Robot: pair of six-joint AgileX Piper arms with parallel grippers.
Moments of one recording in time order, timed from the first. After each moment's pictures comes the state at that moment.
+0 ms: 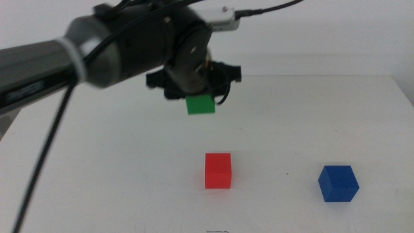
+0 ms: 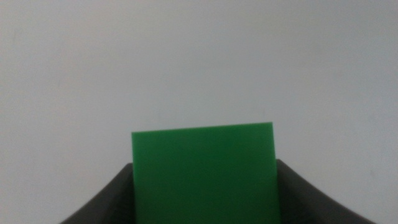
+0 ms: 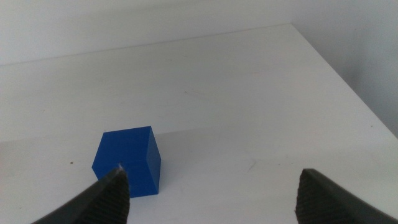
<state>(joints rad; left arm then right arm) -0.68 1.80 -1.58 0.33 0.85 -0.80 -0.01 -0.01 0.03 -0.03 0.32 0.16</state>
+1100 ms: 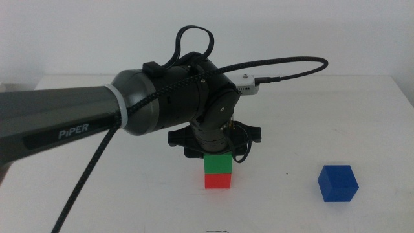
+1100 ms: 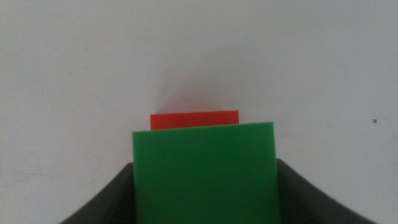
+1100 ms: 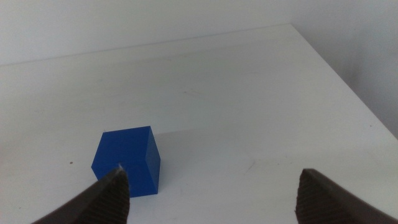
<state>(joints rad) -0.79 1.85 -1.42 0.22 0.84 -0.87 -0.01 -0.01 0.03 -0.03 0.32 0.16</state>
